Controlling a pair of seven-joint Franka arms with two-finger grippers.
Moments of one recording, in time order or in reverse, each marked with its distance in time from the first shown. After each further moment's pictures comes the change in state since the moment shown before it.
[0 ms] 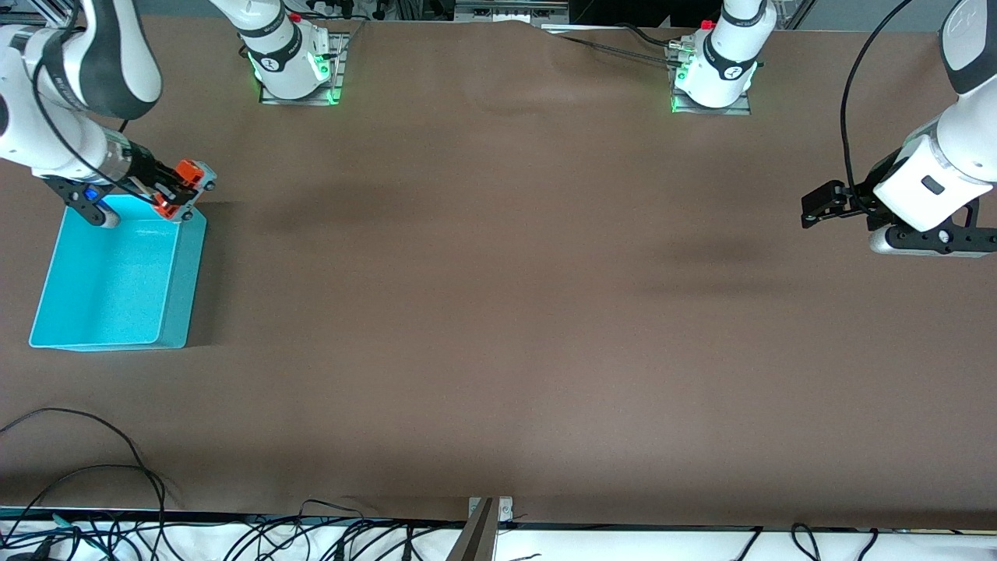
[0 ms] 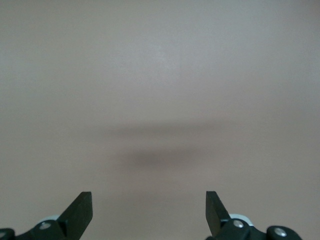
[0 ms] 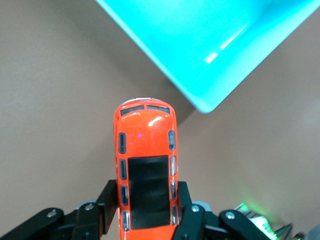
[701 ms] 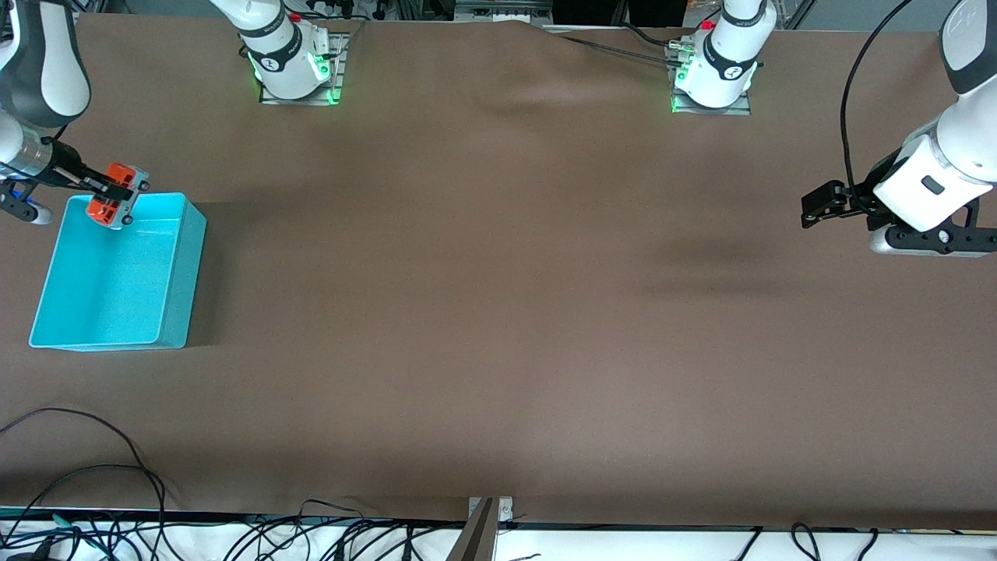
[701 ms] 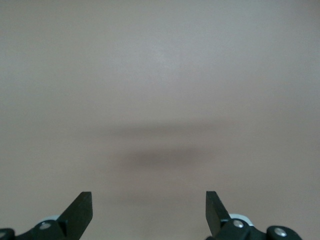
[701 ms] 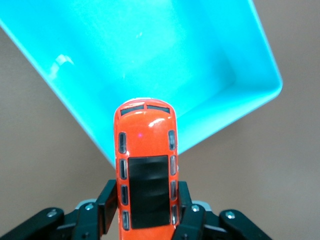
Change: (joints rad) left arm 0.000 0.000 0.000 0.000 0.000 0.000 0.000; right arm -0.003 0.083 -0.243 0.043 -0.088 0.134 -0.455
